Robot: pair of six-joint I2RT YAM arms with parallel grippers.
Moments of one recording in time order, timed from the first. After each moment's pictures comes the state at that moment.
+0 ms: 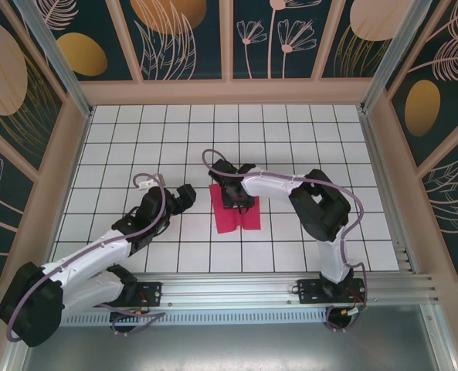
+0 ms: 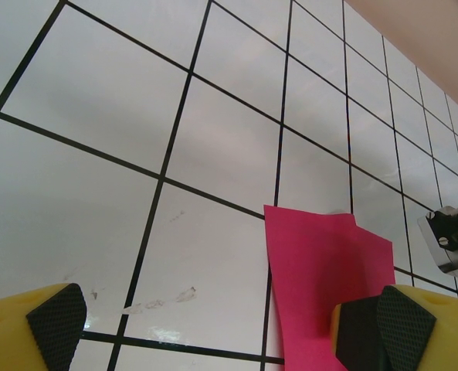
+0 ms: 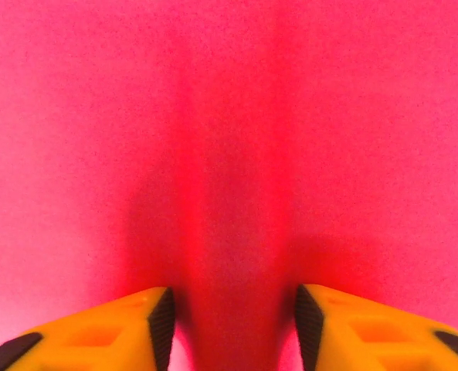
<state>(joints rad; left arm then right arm) -0.62 1.02 0.42 -0.01 -0.24 -0.92 0.86 1.99 1.35 -0.72 0.15 0.73</state>
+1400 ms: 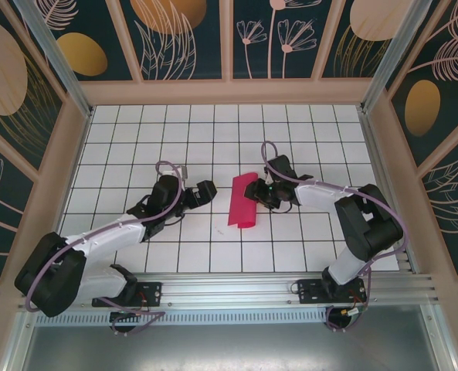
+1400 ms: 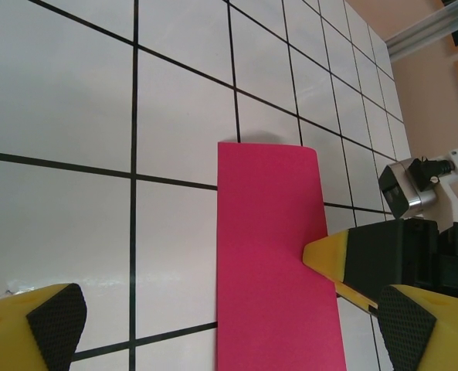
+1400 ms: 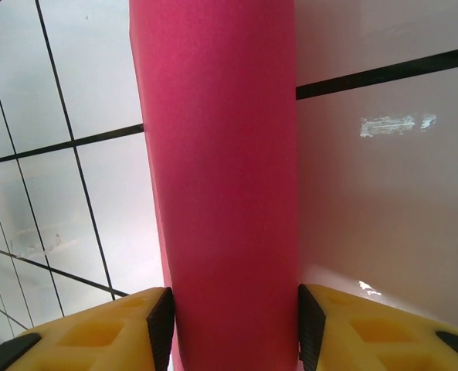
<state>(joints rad) -0.62 1.26 0.52 0.19 0.10 -0.89 0.52 1.63 0.83 -0.19 -0.36 0.83</state>
